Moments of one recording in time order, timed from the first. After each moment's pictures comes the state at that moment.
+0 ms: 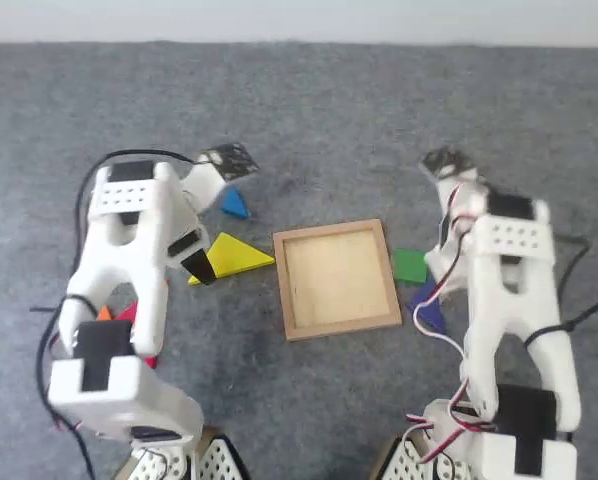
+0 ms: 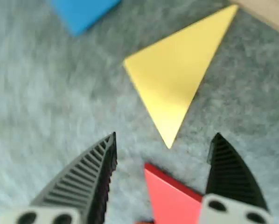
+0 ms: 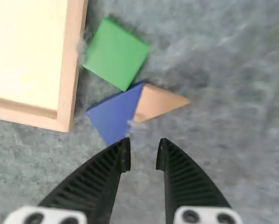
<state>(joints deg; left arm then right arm) -9.5 8.2 16.8 74.4 -57.4 2.0 -12.1 33.4 73.0 26.2</state>
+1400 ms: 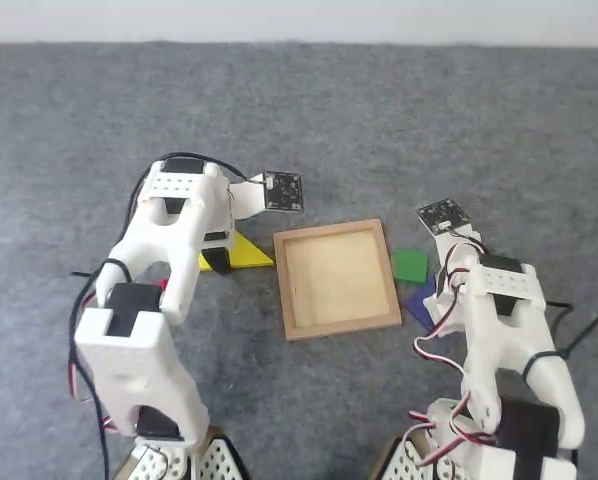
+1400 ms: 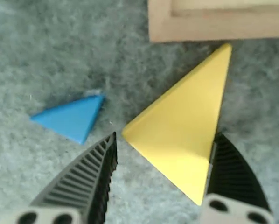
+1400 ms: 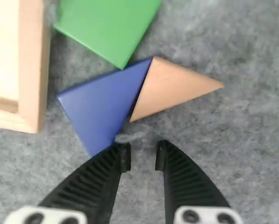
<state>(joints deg) -2.6 21.1 11.1 62.8 -76.3 5.8 -15.1 55.4 53.5 30.2</state>
